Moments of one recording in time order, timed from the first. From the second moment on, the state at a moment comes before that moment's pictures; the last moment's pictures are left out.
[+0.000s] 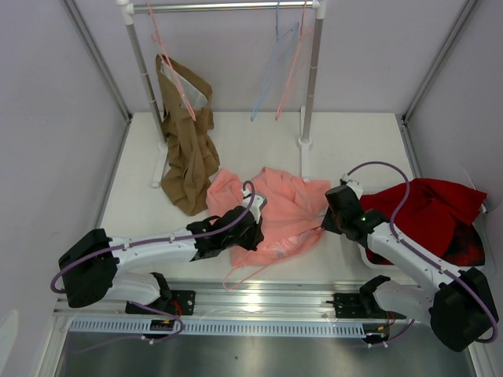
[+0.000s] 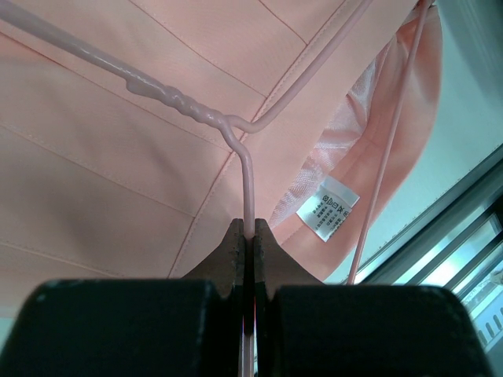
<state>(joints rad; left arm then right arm) -1.04 1.29 0.66 -0.07 -0.15 -0.52 0.54 1.07 0.66 -0.50 0.26 0.75</state>
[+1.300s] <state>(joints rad) -1.05 1.29 0.68 -0.09 -0.14 -0.51 0.51 1.18 0.61 -0.37 0.30 0.70</state>
